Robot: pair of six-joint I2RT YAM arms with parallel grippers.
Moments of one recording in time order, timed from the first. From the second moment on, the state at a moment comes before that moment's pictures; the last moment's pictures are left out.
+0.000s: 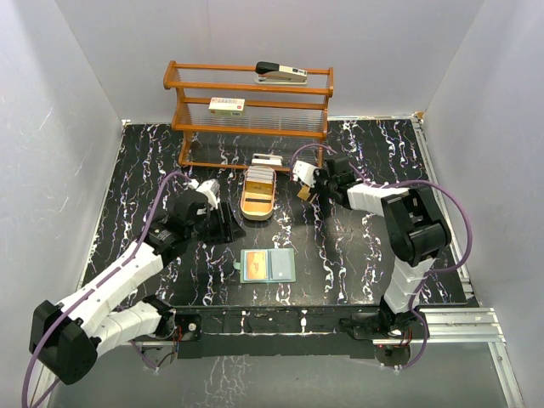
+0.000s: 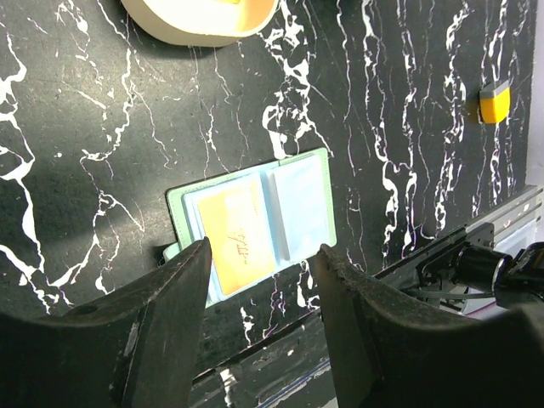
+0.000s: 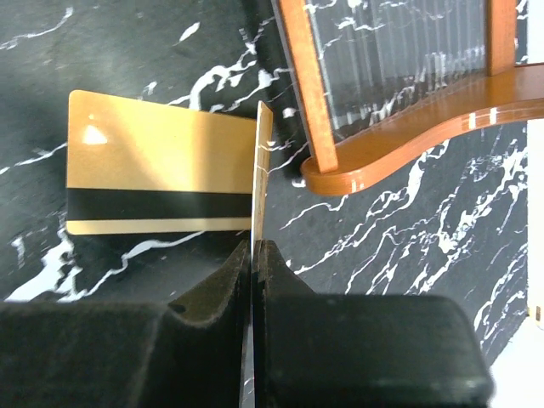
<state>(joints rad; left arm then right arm) -0.58 0.98 0.72 -0.45 0.15 -0.66 0.33 1.85 1.03 0.11 -0.10 -0.94</state>
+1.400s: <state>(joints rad) -0.73 1.69 1.20 -0.30 0.07 -0.55 0.32 1.51 0.95 -0.14 -0.16 0.05</state>
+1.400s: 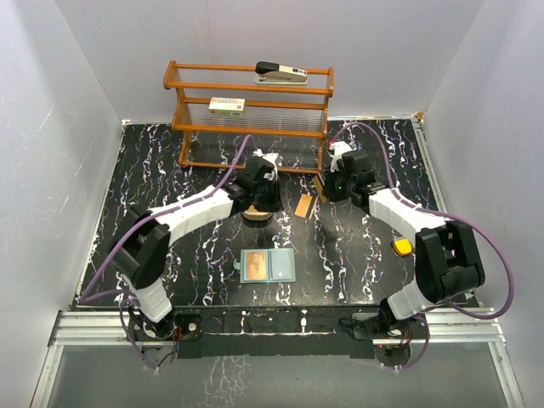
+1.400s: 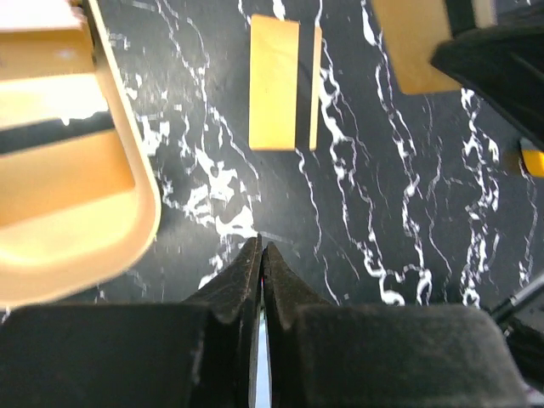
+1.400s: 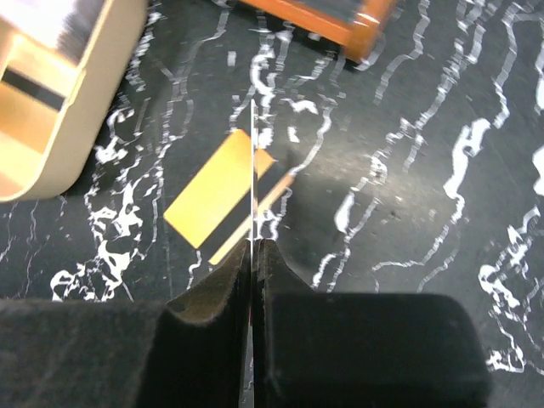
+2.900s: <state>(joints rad) -0.74 2.15 1.52 -0.28 -0.02 -0.47 0.14 1.71 0.76 0.08 -0.63 0.47</state>
